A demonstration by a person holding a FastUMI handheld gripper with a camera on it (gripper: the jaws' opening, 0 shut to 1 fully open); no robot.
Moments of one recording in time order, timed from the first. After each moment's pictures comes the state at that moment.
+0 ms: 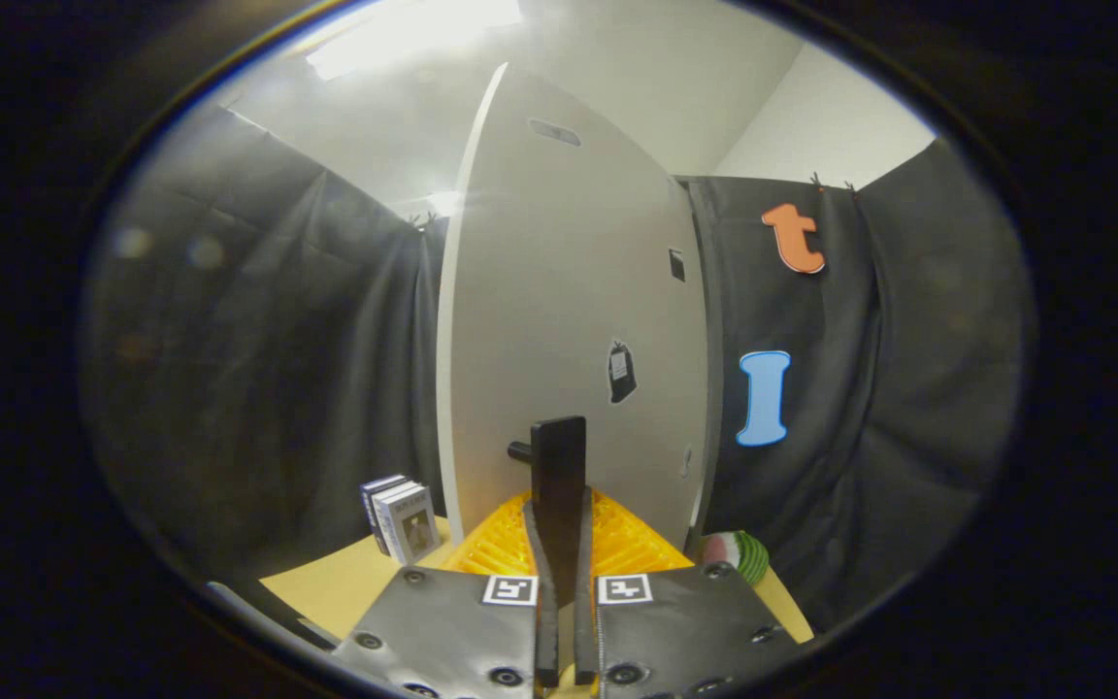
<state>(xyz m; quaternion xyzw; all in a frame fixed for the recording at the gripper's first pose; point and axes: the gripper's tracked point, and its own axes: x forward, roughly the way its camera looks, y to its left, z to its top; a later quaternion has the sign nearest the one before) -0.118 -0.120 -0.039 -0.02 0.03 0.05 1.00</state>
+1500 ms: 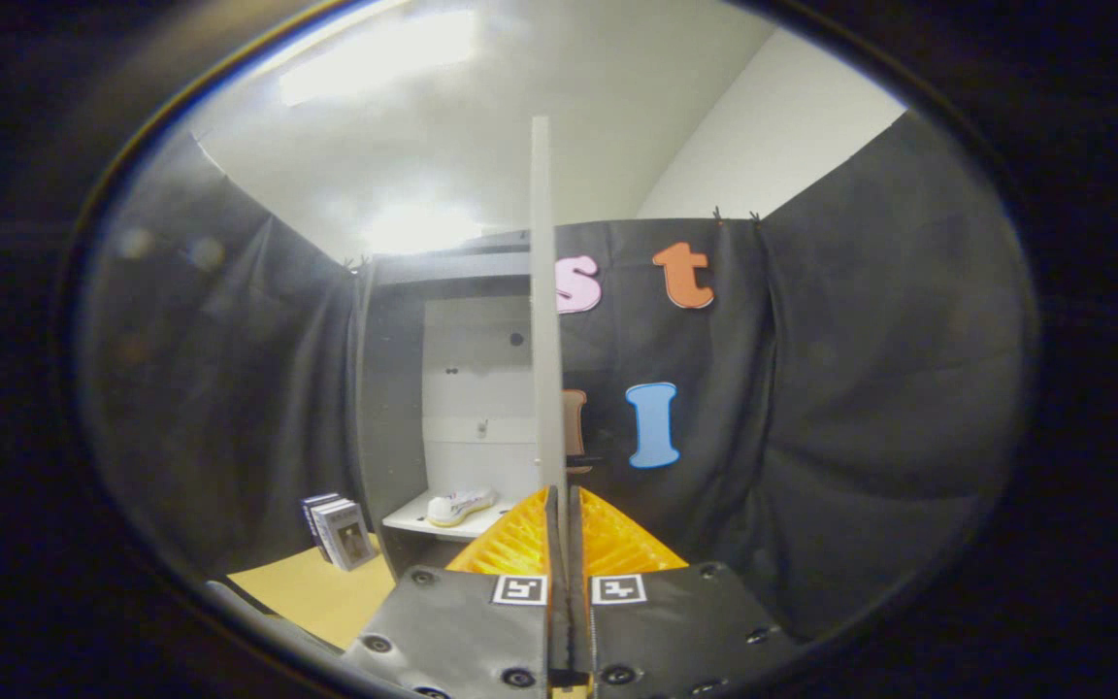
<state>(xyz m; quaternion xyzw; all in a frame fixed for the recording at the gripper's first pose) -0.227 -0.257 0.001 -0.02 -0.04 -0.04 1.00</state>
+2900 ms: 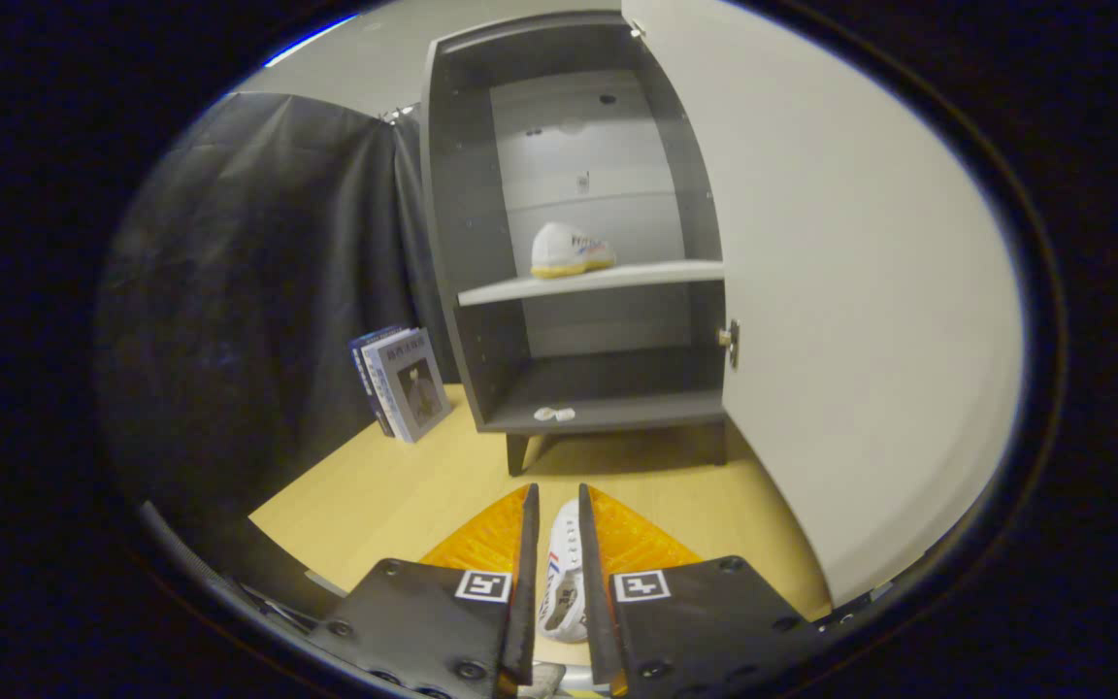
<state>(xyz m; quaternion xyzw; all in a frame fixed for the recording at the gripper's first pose) -0.124 -0.096 -0.405 0.04 0.24 0.04 0.97</state>
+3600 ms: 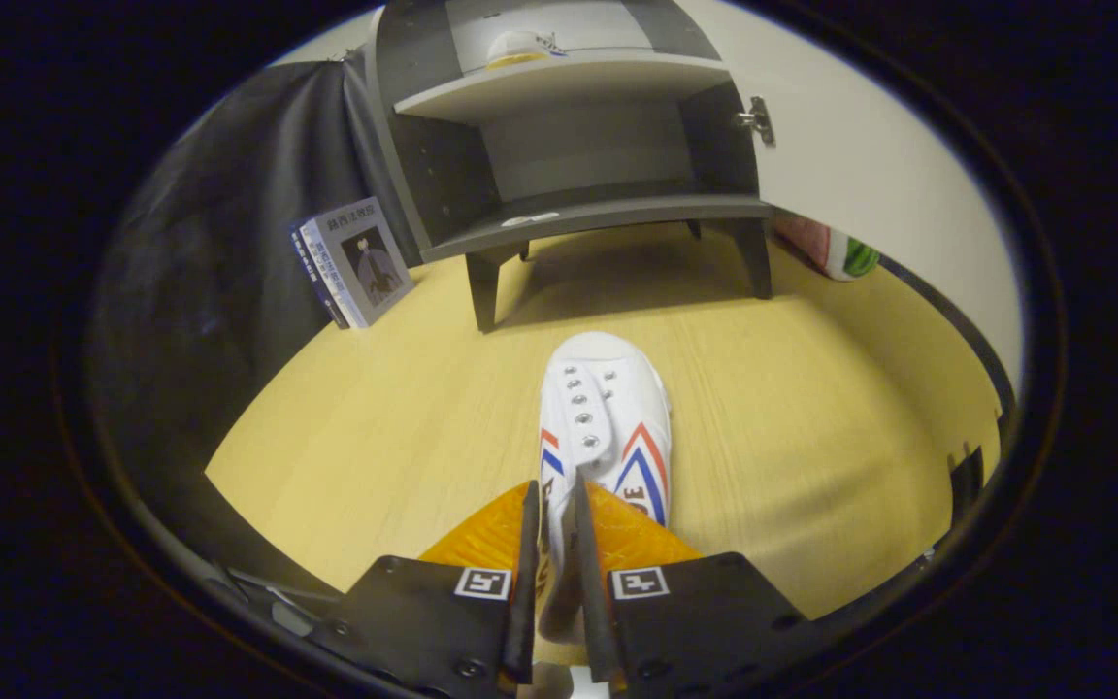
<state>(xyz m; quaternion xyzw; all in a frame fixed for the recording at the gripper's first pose) -0.115 -0.081 -0.580 0.05 0.37 0.02 0.93</state>
